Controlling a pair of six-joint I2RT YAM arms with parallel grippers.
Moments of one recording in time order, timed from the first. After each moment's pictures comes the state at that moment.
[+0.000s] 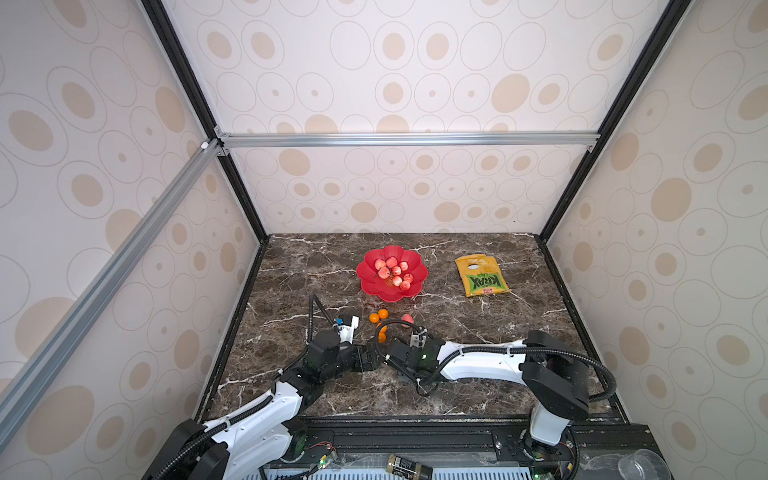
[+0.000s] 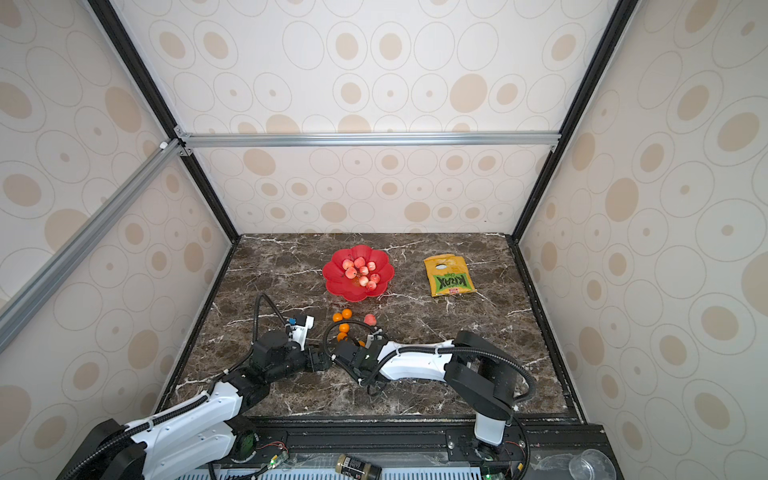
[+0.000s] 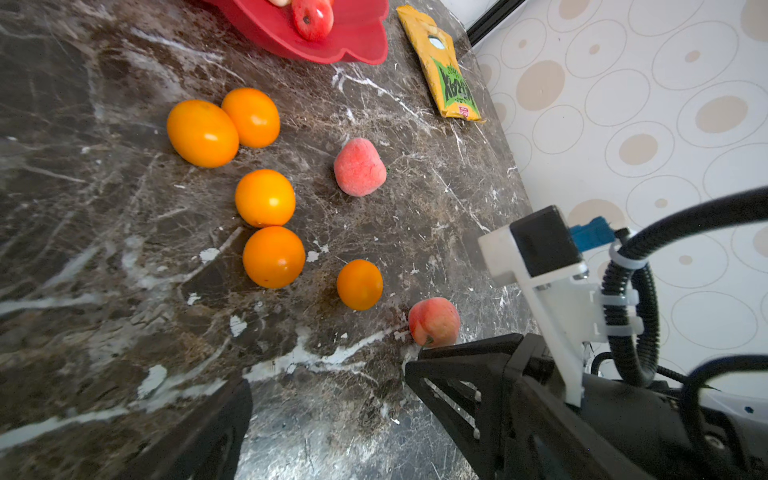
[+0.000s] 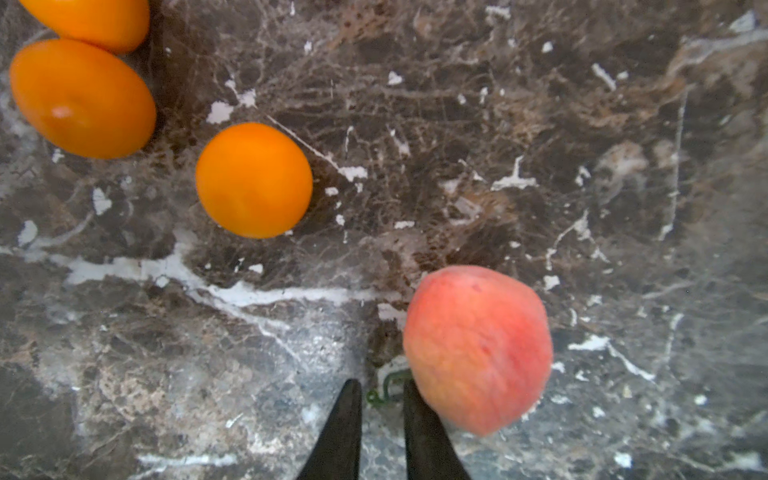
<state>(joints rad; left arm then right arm) -0.54 0.96 0.23 0.23 0.34 -0.68 1.15 1.78 1.06 -0.60 0.30 1.21</state>
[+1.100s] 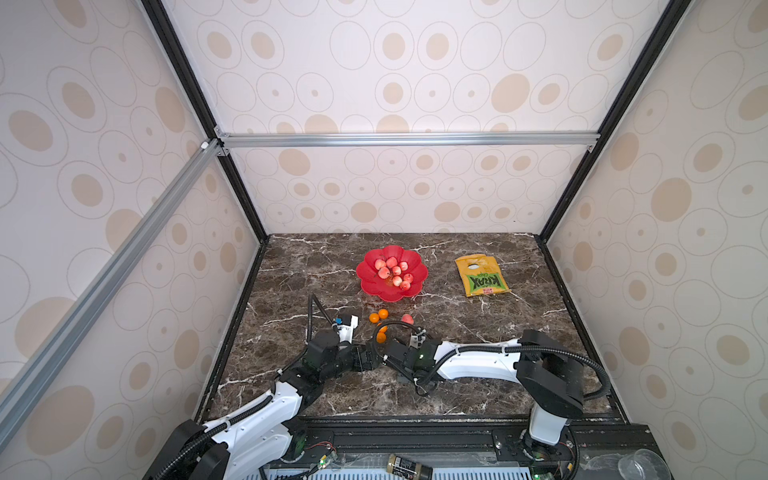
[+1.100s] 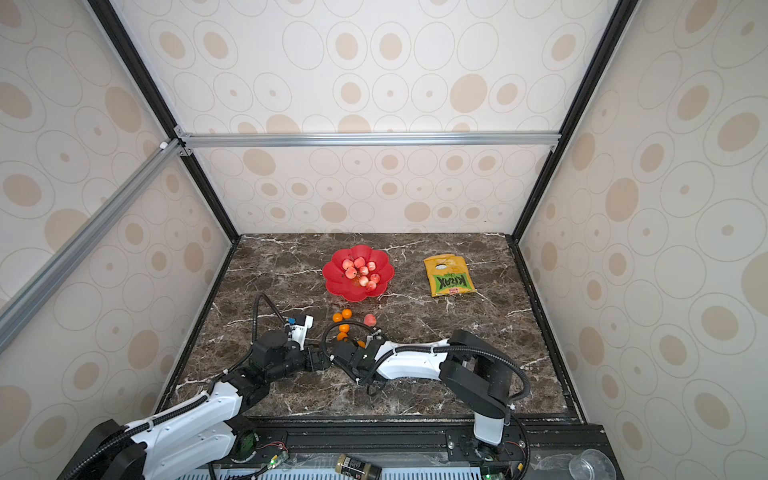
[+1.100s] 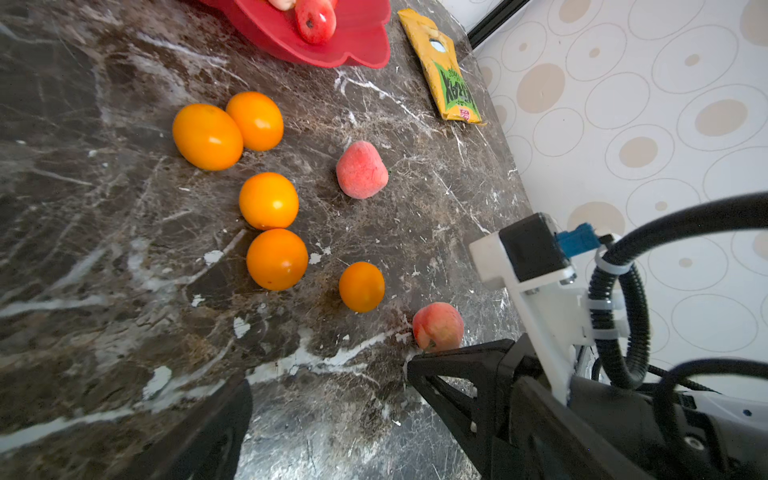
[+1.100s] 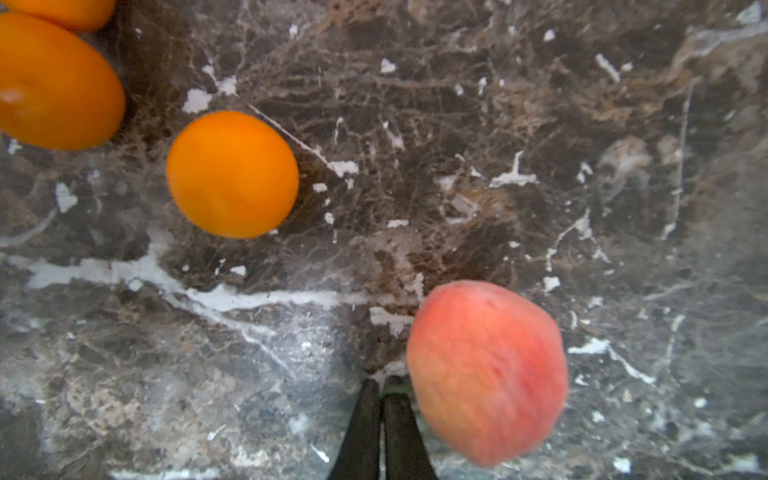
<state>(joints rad) -0.53 0.96 0.23 0.23 0.35 -0.67 1.15 1.80 1.07 -0.63 0.30 1.20</state>
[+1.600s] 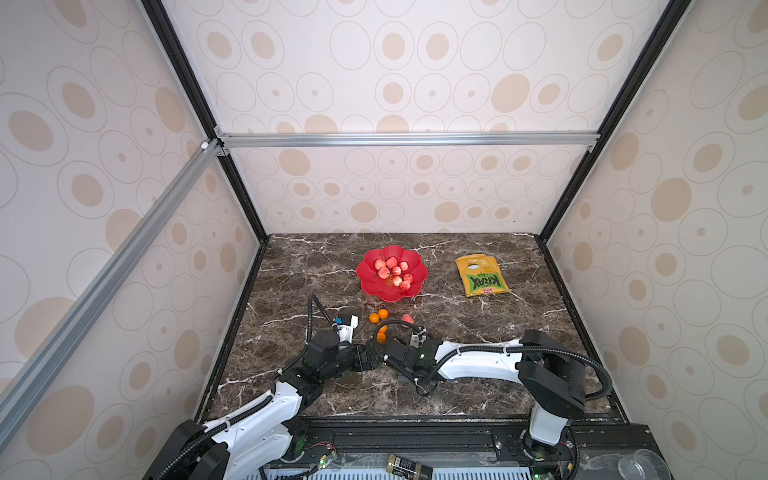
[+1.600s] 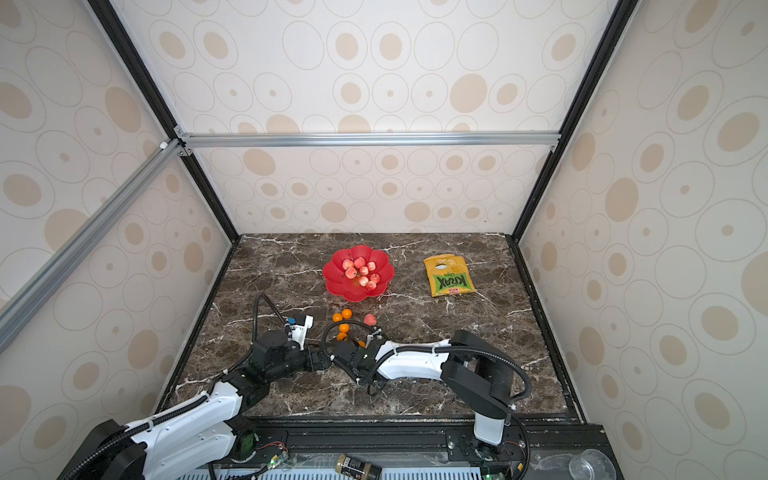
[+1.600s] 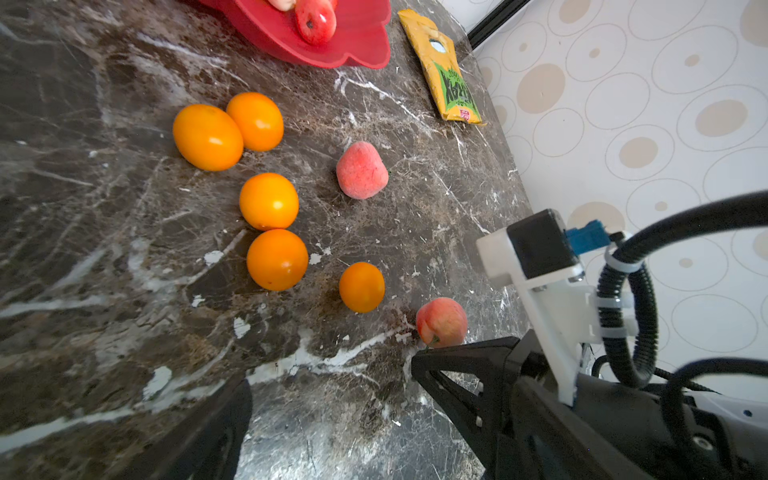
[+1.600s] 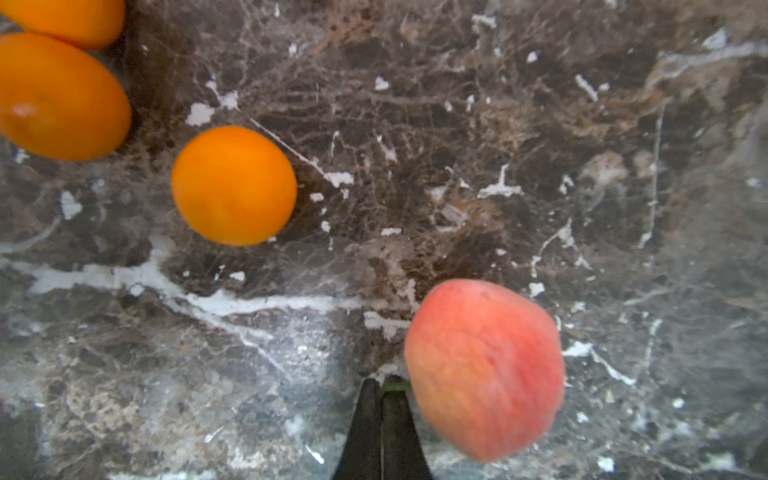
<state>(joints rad) -0.53 0.96 0.23 0.23 0.34 -0.68 1.15 1.78 1.07 -0.63 0.33 1.20</state>
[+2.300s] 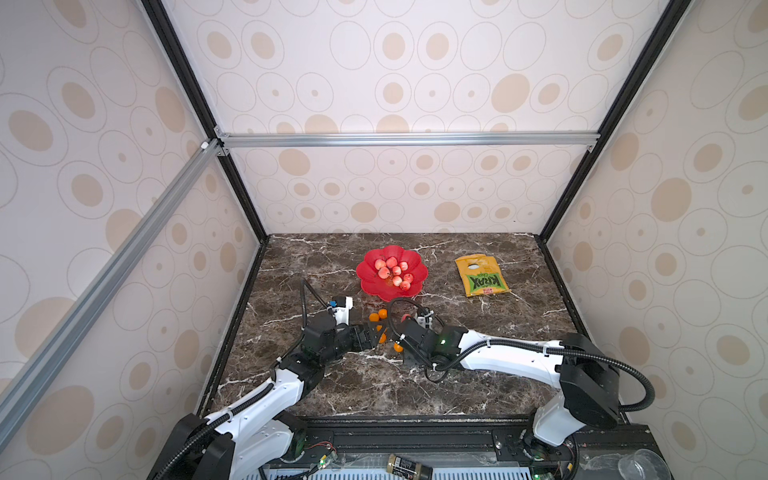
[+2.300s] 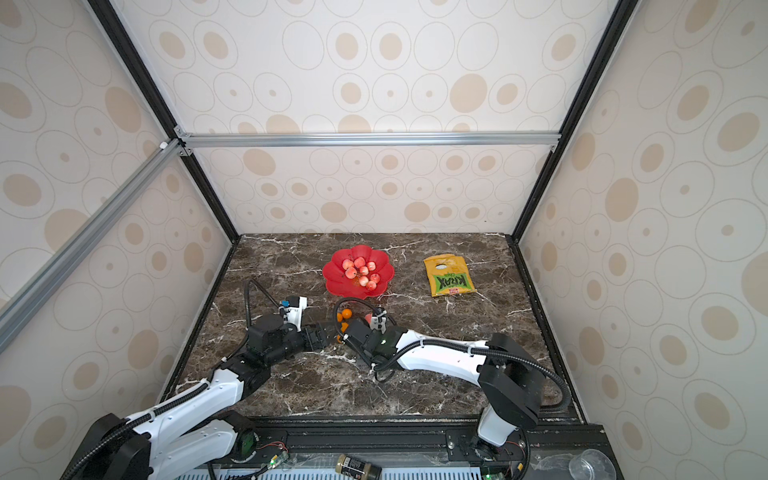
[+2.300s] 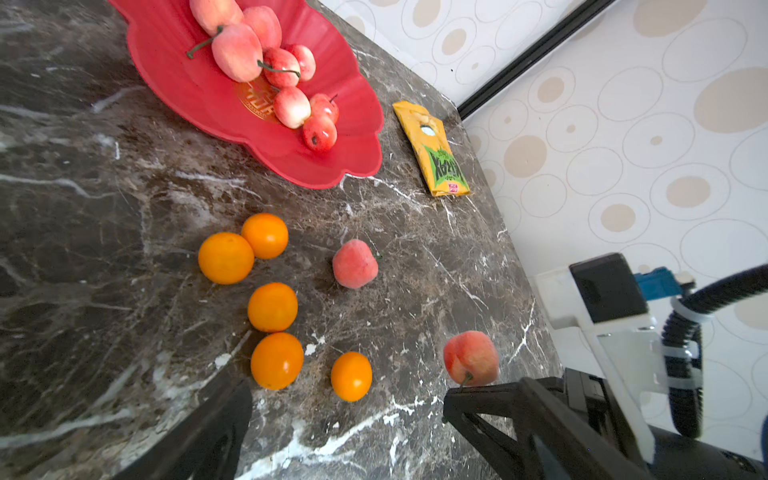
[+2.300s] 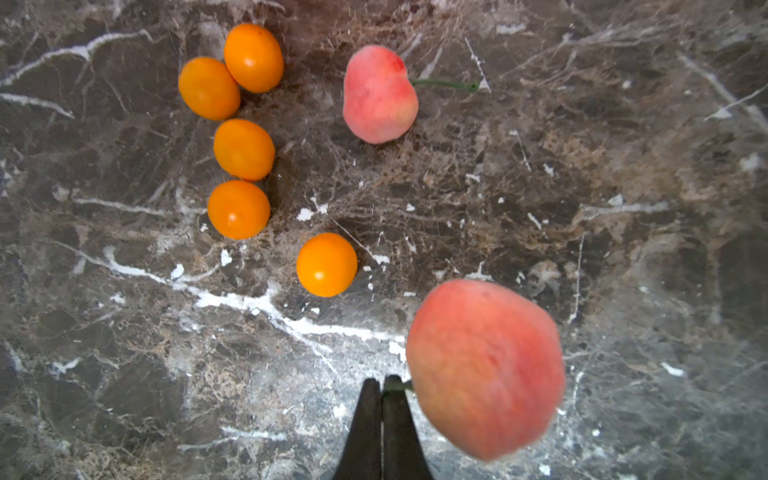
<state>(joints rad) -0.45 1.04 0.37 0.26 0.32 -0.68 1.05 1.61 1.07 -0.60 0.30 1.00</state>
